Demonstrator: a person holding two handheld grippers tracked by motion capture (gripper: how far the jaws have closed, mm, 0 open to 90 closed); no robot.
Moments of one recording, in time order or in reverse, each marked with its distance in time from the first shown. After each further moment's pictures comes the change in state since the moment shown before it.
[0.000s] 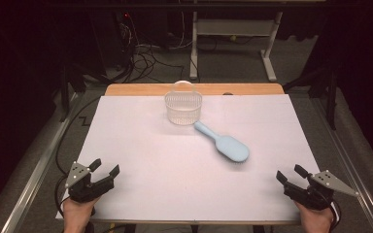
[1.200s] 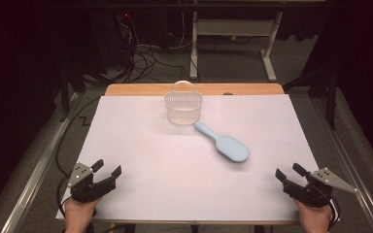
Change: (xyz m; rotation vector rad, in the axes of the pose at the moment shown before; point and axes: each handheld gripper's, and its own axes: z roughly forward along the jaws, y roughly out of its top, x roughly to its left) left arm -0.004 -0.001 0.003 0.023 -0.010 0.001; right arm -0.001 0.004 0.005 0.007 0.011 0.017
